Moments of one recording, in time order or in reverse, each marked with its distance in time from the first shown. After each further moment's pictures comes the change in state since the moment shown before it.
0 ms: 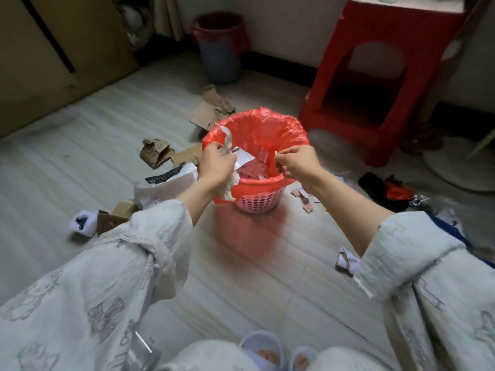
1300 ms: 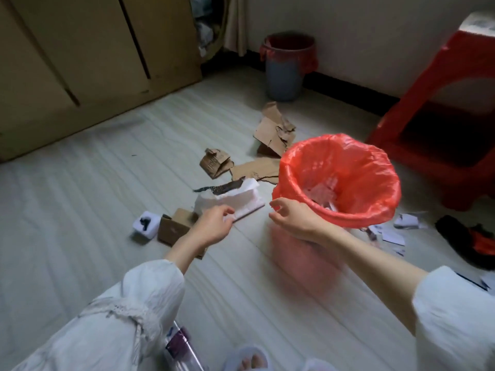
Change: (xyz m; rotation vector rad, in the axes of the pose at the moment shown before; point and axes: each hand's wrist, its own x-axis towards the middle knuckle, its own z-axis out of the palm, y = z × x) left_hand 0.020 -0.148 -0.132 0.365 -0.296 0.006; right_hand -0.035 -0.028 0.154 -0.781 -0.472 -0.288
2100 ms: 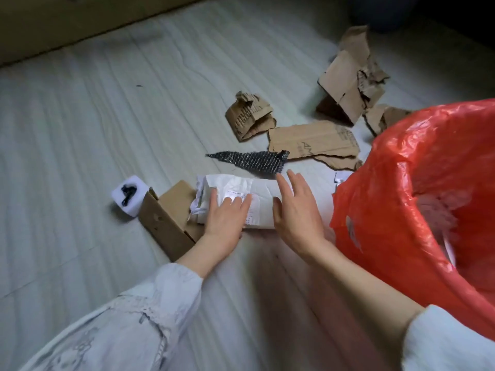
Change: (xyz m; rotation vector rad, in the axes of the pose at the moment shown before) left_hand 0.169 -0.131 0.116 0.790 -0.042 -0.053; right_hand 0.226 0.063 0.150 -0.168 0.235 -0.271
